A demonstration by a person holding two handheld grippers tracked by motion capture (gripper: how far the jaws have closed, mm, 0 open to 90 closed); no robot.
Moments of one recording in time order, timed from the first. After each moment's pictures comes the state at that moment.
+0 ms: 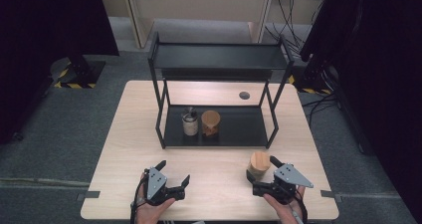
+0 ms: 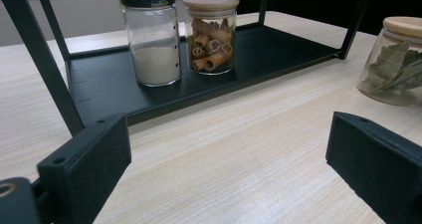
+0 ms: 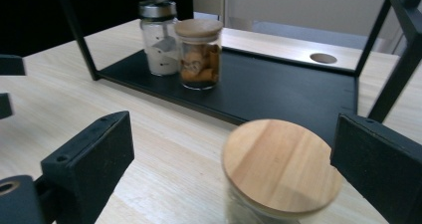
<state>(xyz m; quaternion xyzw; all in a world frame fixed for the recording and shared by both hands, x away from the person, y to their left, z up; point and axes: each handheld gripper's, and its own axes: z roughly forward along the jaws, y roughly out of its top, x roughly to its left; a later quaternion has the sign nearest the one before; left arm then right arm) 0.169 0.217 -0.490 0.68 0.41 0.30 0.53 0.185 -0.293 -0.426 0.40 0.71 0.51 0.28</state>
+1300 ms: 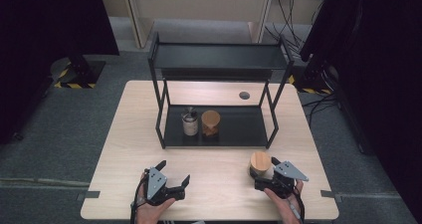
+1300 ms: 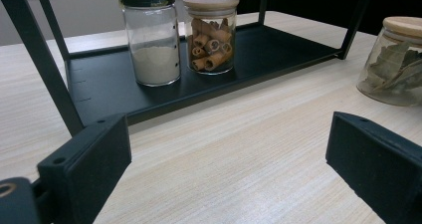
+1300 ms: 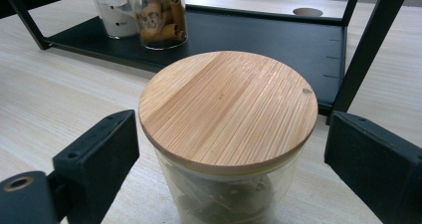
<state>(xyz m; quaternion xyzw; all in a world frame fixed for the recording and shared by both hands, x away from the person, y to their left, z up) 0.170 0.218 -0.490 0.68 0.41 0.30 0.53 0.211 -0.300 -0.457 0.44 0.72 0.48 0.26</state>
